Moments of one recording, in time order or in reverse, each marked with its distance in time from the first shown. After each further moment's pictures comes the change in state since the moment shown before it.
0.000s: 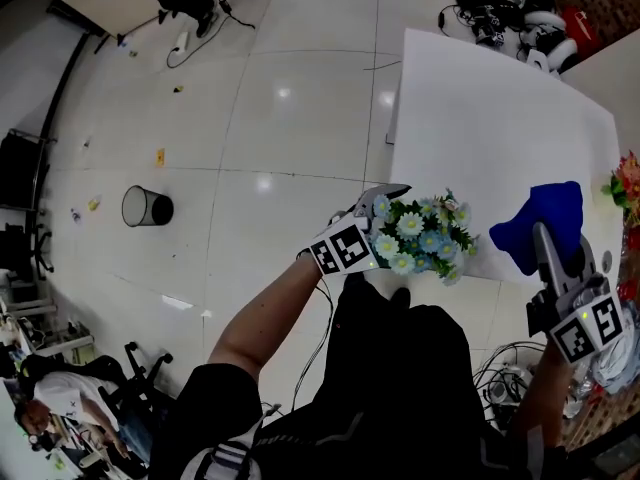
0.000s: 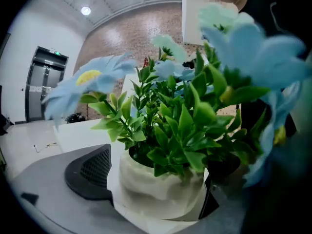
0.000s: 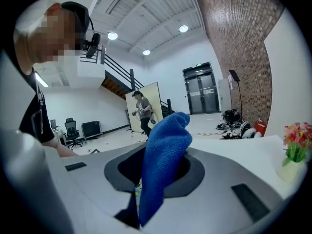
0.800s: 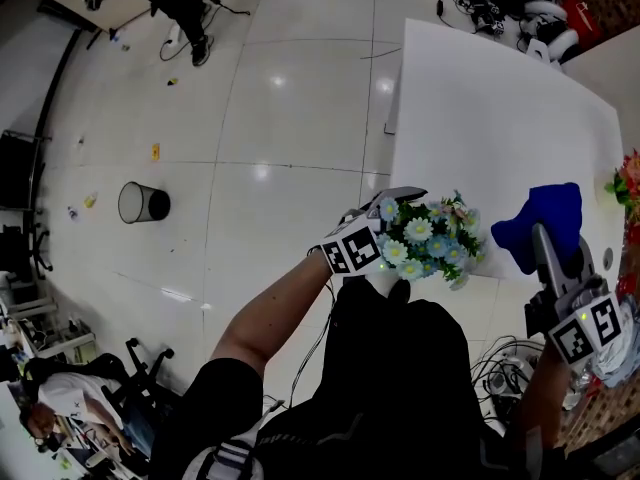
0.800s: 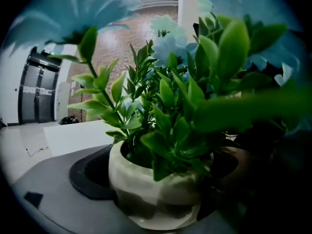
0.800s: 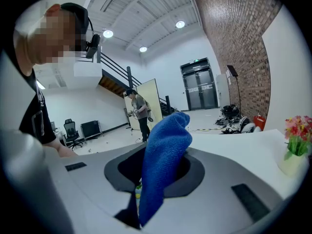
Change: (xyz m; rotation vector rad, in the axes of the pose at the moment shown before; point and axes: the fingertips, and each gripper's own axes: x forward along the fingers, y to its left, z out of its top) left arm 0.021 -0.008 -0.007 0.027 -0.033 -0.049; right arm 0.010 -0.001 -0.012 0.034 0.041 -0.009
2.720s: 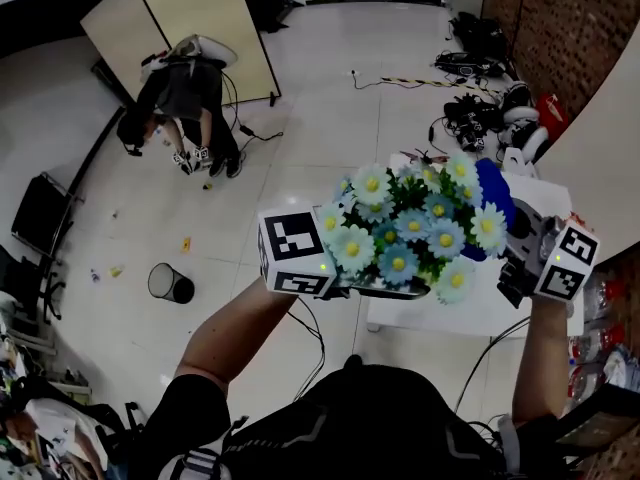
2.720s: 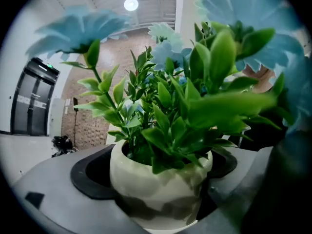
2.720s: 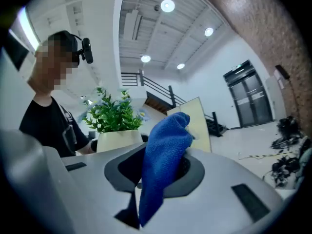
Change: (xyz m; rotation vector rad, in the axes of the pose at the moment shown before) left arm -0.133 -0.027 0.398 -0.001 -0.195 -0.064; right arm -0.037 0.089 0.216 -0.119 -0.222 0.557
